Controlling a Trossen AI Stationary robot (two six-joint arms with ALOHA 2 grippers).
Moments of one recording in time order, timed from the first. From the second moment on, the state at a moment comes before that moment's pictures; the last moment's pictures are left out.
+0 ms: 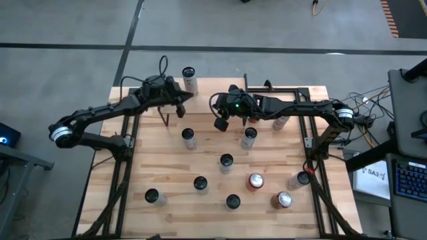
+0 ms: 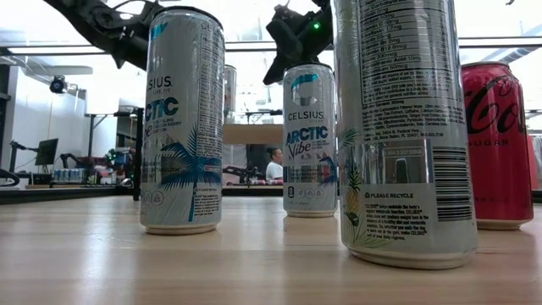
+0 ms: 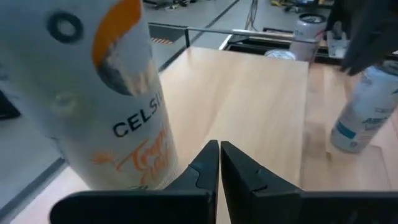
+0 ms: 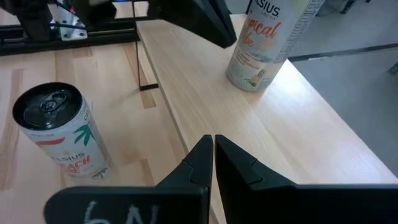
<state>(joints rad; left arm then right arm) 0.65 1.22 0.76 0.11 0.19 0.16 -0.21 1.67 1.37 -0.23 0.21 -0.04</state>
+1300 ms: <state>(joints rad) 0.70 1.31 0.76 0.19 0.06 0.20 -0.22 1.67 1.37 -0.23 0.21 -0.03</state>
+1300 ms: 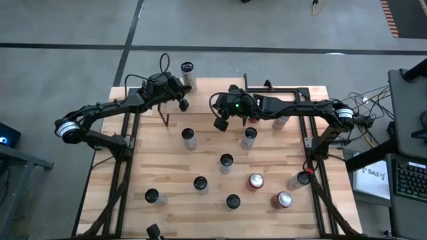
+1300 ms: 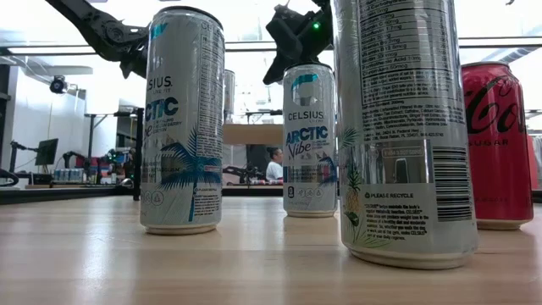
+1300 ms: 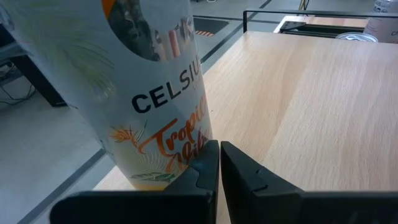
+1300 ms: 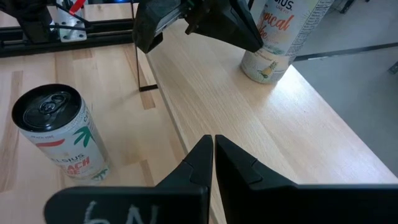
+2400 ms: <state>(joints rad) 0.70 1.31 0.76 0.21 0.06 0.23 -0.22 1.67 1.37 -0.23 0.21 -0.04</state>
